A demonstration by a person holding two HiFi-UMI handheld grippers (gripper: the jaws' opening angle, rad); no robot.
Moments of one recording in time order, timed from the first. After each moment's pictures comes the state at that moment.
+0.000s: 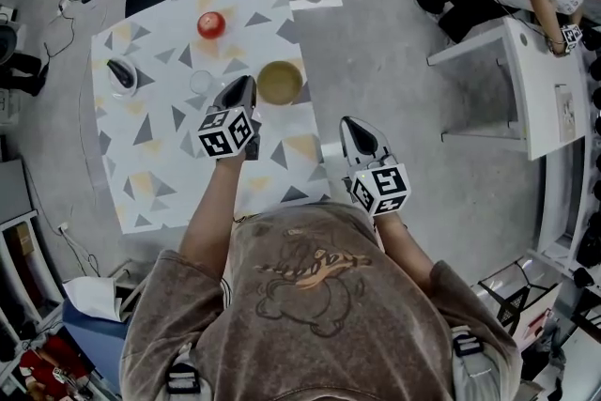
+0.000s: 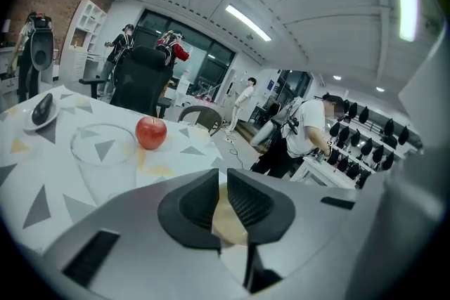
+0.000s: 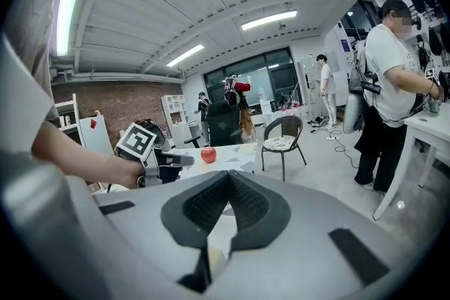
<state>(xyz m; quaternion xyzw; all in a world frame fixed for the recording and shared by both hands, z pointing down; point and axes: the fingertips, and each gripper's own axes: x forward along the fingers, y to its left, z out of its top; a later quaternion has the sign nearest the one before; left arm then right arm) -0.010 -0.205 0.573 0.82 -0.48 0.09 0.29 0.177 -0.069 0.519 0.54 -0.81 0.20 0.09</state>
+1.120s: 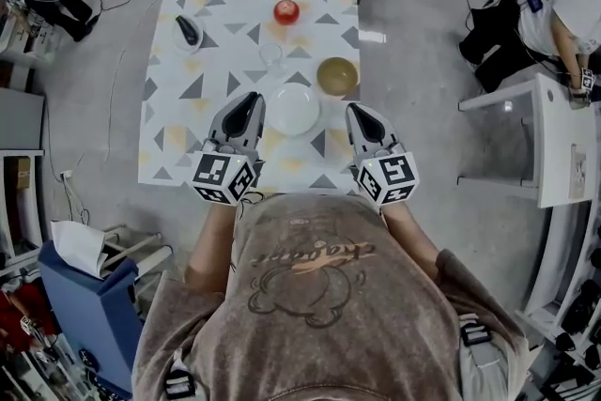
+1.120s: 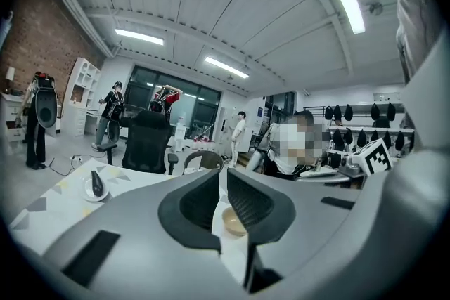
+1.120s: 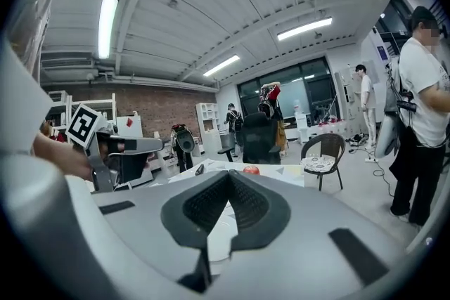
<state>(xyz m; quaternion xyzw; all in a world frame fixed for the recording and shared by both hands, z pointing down) -0.112 -0.066 0.417 0.84 -0.52 0.01 0.12 0.065 -0.067 0.461 0.44 -0.89 0.12 0.06</state>
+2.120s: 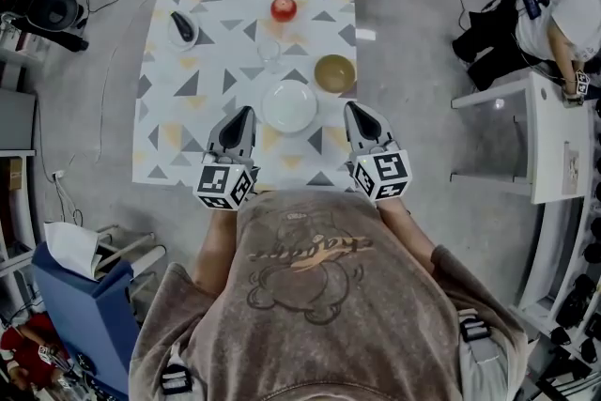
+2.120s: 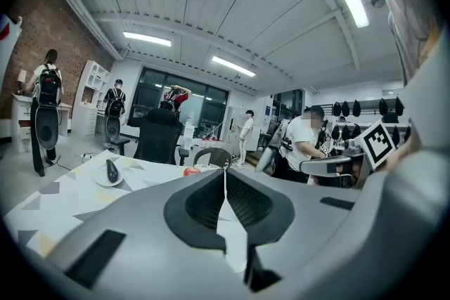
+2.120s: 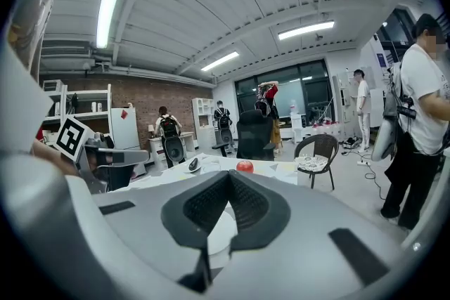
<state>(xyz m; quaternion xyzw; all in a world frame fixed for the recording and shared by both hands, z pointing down) -0.136 -0.046 0.466 0.83 -0.55 0.01 0.12 0.065 -0.069 0.479 0.46 -0.88 0.11 0.09</state>
